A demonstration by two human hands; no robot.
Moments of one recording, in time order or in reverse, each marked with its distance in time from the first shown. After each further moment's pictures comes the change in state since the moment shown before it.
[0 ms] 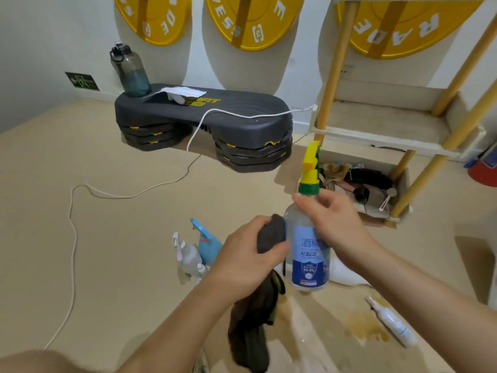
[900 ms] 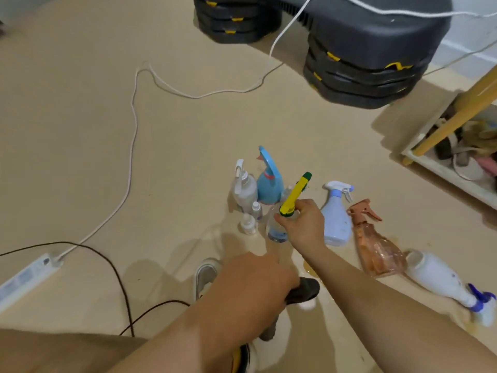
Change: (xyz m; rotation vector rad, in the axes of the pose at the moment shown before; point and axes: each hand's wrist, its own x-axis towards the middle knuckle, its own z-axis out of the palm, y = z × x) left_hand -0.031 -0.126 -0.008 0.838 -0.483 -0.203; right_hand 0.061 0.231 0.197 -0.532 -0.267 0.068
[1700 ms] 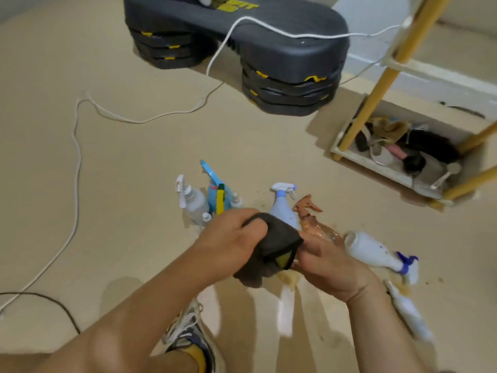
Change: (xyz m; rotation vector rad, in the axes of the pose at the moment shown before) left_hand 0.021 0.038 -0.057 -1.019 0.283 -0.062; right_hand -0.099 0.010 -0.159 0.816 -0.641 -0.014
